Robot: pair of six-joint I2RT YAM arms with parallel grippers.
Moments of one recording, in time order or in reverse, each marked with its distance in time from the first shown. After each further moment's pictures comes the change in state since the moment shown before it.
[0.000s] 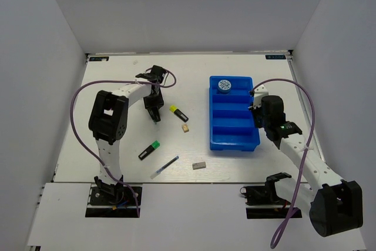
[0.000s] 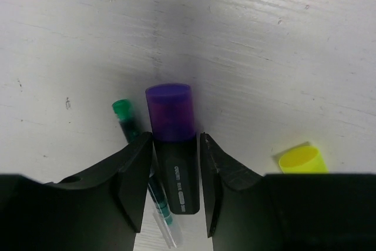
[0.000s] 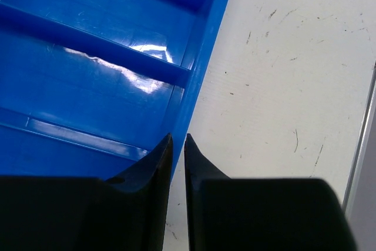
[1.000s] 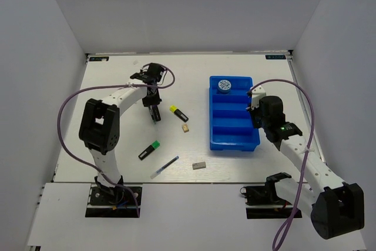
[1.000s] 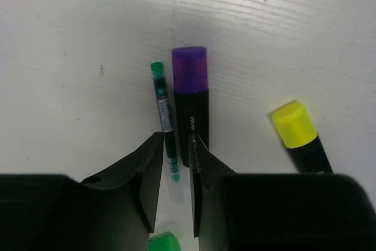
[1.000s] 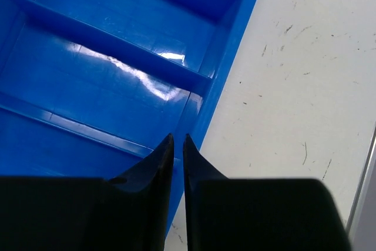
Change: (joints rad) left arm -0.017 -0.177 -0.074 -0.023 -0.051 0.006; right arm 0.020 -0.023 0.000 0.000 -0.052 -0.017
